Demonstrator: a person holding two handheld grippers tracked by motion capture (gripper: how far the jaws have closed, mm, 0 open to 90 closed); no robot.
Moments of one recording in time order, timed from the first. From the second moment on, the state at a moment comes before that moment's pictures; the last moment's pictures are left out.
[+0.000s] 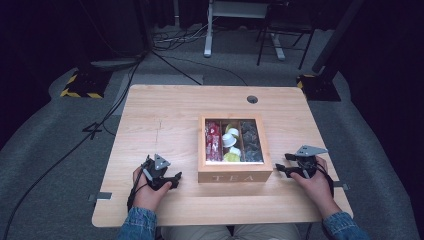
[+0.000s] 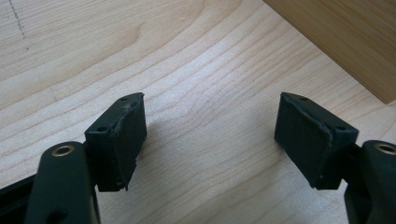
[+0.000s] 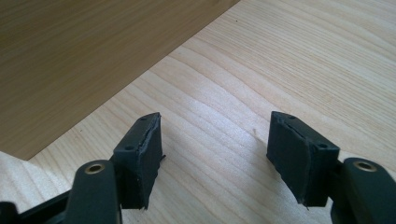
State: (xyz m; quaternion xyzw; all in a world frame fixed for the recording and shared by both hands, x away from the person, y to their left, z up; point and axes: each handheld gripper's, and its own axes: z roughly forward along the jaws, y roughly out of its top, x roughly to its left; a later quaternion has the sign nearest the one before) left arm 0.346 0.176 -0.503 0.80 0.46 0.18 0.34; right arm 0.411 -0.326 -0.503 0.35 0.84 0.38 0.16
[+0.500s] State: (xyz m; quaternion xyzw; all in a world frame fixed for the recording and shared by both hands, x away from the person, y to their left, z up) left arm 0.335 0.161 -0.455 0.81 0.43 0.18 0.37; right arm 0.411 -0.326 -0.503 0.36 0.84 0.38 0.16
